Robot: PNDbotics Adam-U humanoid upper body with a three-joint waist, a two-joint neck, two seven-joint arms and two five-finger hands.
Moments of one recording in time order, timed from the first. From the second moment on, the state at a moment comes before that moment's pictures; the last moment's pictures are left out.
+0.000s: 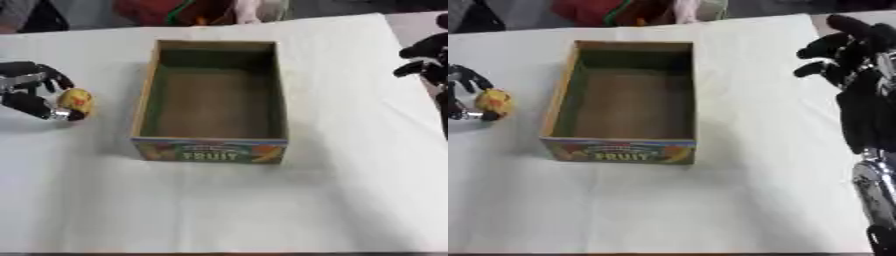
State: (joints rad) left arm -0.99 0.57 0.00 -0.85 -0.97 -0.37 -0.64; right arm -0.29 -0.44 -0.03 -1.98 -0.28 -0.18 -0.07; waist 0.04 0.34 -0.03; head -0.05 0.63
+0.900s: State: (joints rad) left arm -0.98 0.56 0.00 -0.86 -0.87 -0.35 -0.55; right arm -0.28 -0.43 -0.03 -1.98 -0.28 -0.16 -0.07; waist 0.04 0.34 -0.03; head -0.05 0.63
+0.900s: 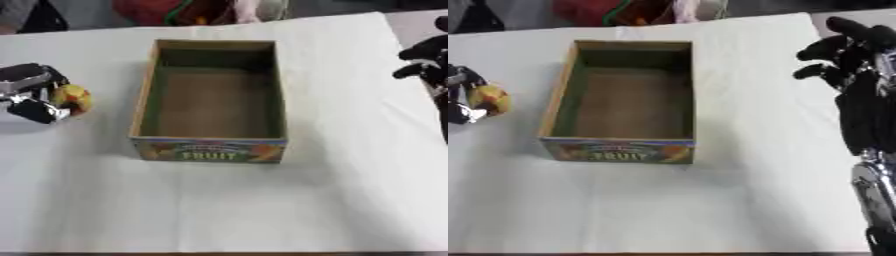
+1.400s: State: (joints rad) left arm -1.00 0.56 0.00 -0.97 -0.84 -0.33 -0.46; right arm -0.28 -0.43 -0.04 -1.98 -0.28 -0.16 -0.07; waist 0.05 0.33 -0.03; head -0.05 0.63
